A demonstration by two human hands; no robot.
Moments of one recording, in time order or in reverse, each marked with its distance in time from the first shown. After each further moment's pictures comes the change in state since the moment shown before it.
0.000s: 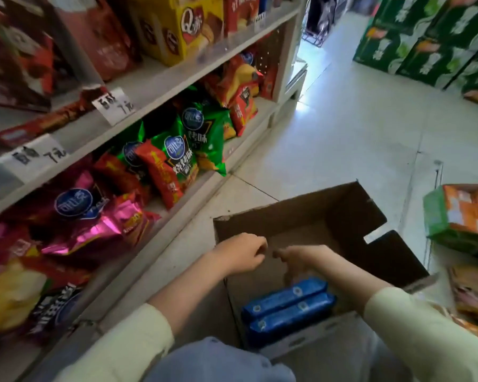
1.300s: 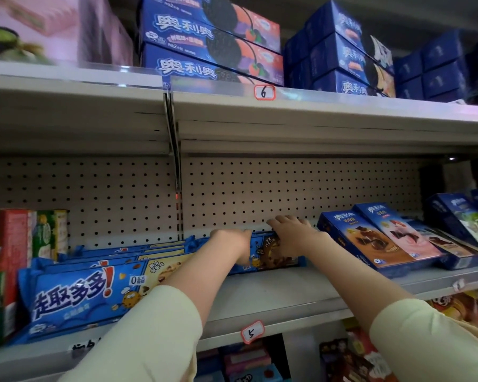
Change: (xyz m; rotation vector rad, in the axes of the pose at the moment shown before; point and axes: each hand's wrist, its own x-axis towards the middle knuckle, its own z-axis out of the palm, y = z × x) left_hand -0.372 -0.063 -0.498 0.524 0.610 -1.165; right_hand -0.317 -0.454 -0.457 -0.499 1.384 -0.704
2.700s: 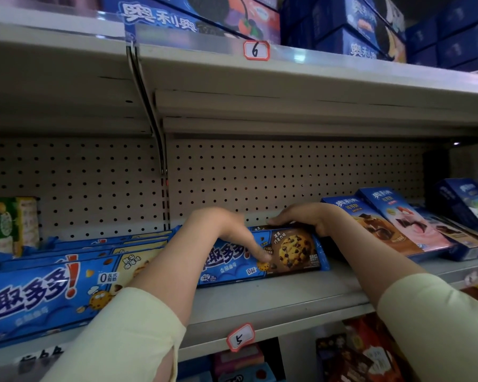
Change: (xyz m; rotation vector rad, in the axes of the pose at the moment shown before) left_hand 0.011 -0.012 -0.016 -0.474 -0.268 0.107; right_hand 0.006 0.036 -0.014 1.036 -0.437 0.350
